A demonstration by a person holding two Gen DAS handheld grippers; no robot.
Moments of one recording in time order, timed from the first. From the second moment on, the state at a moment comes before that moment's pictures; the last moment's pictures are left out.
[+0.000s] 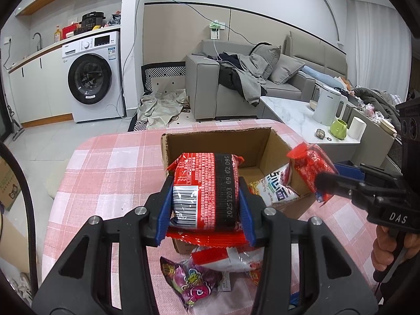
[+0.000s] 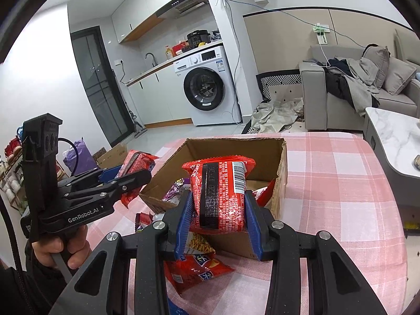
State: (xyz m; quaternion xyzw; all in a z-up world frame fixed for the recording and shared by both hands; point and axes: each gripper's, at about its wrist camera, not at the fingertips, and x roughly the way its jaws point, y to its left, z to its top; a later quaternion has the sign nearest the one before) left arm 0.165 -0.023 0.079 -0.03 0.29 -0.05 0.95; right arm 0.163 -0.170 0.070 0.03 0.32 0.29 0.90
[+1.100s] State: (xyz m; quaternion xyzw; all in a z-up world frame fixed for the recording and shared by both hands) left arm 0.237 -0.044 0.051 -0.02 0.33 -0.04 0.94; right arm 0.215 -0.154 0.052 0.04 0.34 0.29 0.89
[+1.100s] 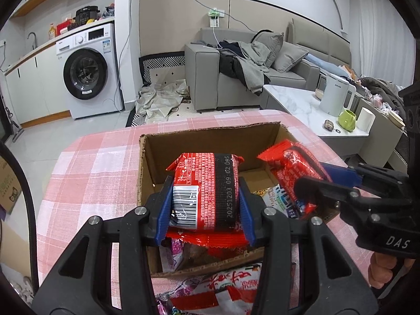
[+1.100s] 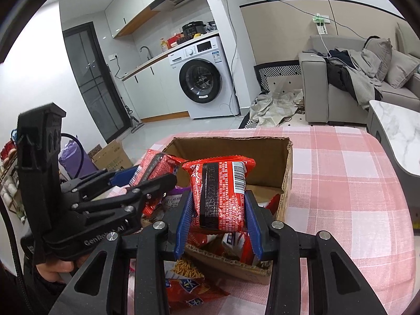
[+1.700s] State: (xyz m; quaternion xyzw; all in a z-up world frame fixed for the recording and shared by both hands) left arm 0.201 -0.035 0.063 -0.02 0.31 -0.04 0.95; right arm 0.192 -0.172 0.061 0.03 0.33 0.27 0.90
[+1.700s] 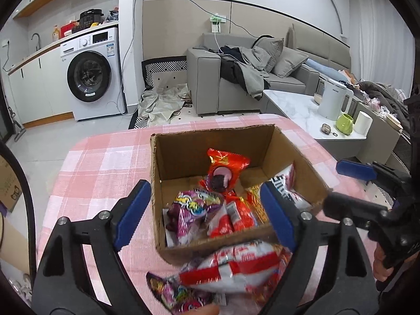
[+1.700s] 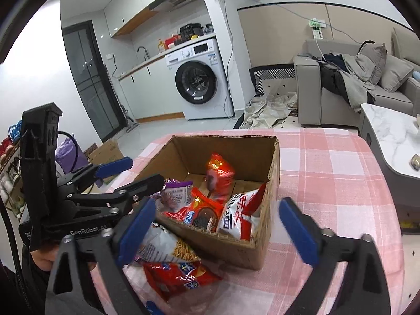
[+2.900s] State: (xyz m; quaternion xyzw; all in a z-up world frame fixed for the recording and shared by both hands) left arm 0.110 -0.007 0.032 -0.03 0.34 -0.02 0.94; right arm 0.145 -0.174 0.019 0.02 0.39 0.27 0.88
